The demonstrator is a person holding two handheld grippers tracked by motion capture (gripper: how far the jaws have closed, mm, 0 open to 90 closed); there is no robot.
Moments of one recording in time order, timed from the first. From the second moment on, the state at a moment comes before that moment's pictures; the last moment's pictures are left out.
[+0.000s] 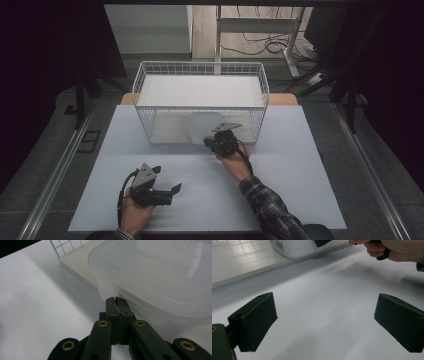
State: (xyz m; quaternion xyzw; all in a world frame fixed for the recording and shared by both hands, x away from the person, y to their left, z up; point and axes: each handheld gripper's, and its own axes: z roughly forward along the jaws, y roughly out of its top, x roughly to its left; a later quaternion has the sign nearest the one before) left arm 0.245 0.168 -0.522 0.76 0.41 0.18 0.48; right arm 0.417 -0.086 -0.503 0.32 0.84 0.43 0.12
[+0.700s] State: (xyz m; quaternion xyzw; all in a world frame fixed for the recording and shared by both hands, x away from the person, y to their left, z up) left arm 0.245 0.168 -0.523 0.76 0.41 0.18 0.48; right arm 0.442 -0.081 -0.503 0.33 0.83 0.42 0.13
